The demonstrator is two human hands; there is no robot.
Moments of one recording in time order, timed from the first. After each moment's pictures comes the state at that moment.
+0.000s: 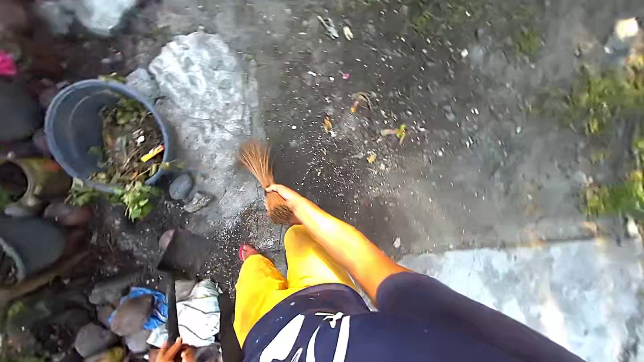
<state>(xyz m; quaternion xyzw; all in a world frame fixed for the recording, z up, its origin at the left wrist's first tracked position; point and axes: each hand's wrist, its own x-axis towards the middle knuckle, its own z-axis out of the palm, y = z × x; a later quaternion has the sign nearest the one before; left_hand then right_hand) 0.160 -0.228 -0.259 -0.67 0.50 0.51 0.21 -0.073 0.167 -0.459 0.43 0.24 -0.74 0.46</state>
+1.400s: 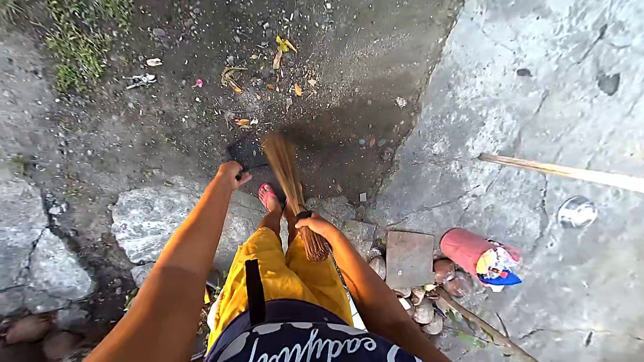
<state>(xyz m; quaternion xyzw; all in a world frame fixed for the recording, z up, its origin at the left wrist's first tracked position) -0.249 0.272 -0.488 -0.08 0.78 0.18 0.59 0.034 0.140 -0.459 0.62 0.12 -0.78 0.04</state>
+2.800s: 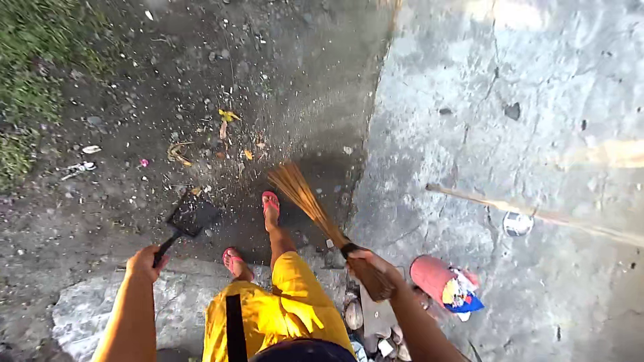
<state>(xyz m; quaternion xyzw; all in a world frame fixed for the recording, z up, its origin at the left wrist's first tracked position) -0.253 0.394 -0.488 -0.08 0.86 0.18 0.46 0.354 0.348 -0.397 0.63 -0.01 -0.78 -0.06</state>
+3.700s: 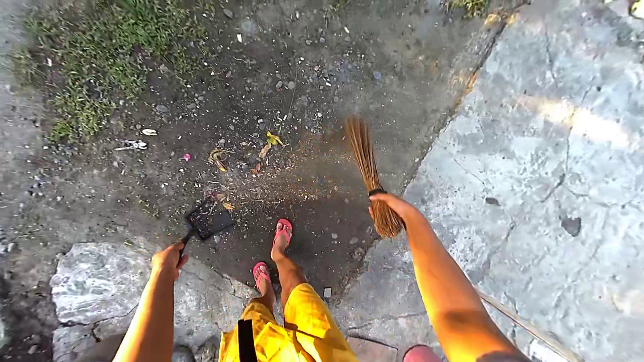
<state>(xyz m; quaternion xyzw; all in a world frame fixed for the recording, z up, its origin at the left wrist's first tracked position) -0.233 0.437 -0.497 -0.17 0.88 0.20 0.40 0.326 0.746 -0.475 0.71 0.23 -0.66 0.05</state>
